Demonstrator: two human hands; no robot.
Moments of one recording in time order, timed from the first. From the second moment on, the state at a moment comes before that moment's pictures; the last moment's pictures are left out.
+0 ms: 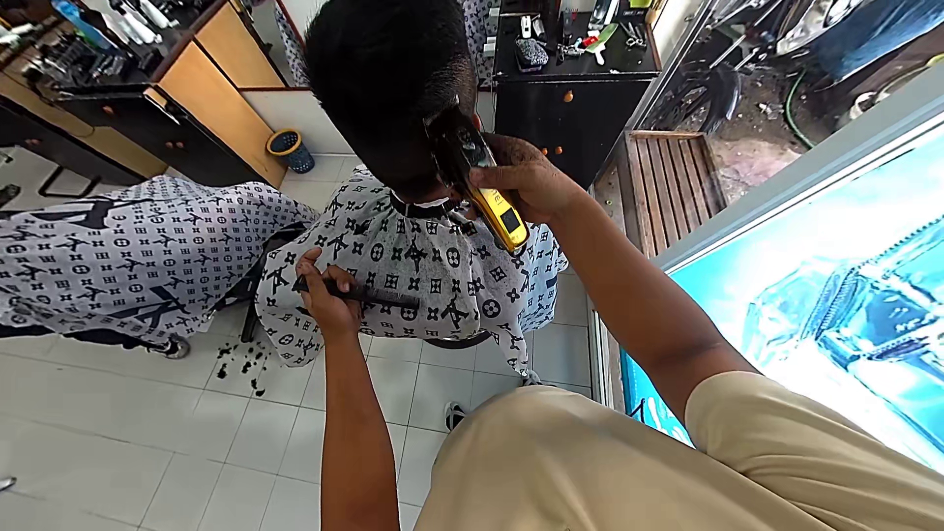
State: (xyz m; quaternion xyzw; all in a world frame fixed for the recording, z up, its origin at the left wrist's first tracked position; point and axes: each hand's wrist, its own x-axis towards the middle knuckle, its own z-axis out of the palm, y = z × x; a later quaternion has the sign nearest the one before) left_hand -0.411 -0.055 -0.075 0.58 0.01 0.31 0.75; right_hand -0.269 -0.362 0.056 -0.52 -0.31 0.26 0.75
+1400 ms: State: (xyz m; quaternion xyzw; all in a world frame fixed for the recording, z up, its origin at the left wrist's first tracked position) left_hand -0.403 -0.178 0.017 0.84 -0.12 0.36 0.38; right_hand -0.324 -0.405 0.051 -0.74 -0.43 0.16 0.49
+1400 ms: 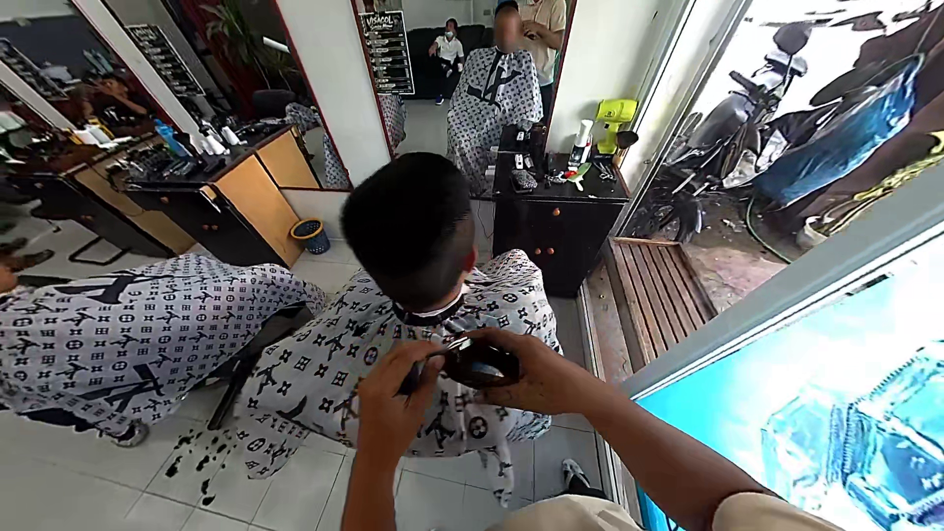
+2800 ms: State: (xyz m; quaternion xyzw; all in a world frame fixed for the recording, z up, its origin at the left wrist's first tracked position) left_hand -0.311 -0.322 0.091 0.52 0.17 0.63 0.55; right_hand -0.020 -0.431 0.068 -0.45 -0.49 0.57 0.49
